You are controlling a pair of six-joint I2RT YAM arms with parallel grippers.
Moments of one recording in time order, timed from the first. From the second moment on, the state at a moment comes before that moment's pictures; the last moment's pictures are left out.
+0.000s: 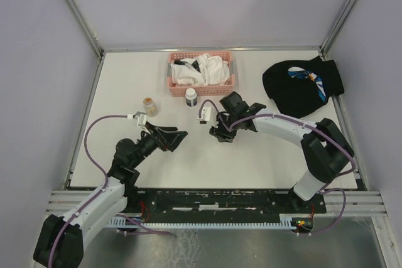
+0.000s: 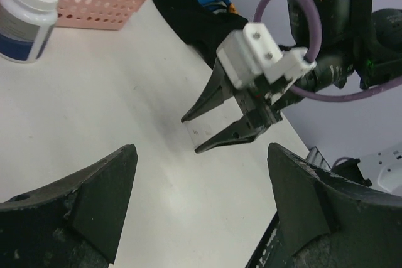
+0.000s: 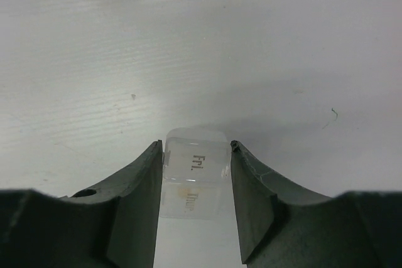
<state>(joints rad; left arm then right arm) -0.39 0.64 0.08 0.63 0.35 -0.71 0.72 1.67 1.05 -0.44 -0.31 -0.65</state>
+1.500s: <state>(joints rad) -1.08 1.38 0.65 0.39 -0.54 -1.02 0.50 1.40 0.95 -0.11 -0.52 0.29</state>
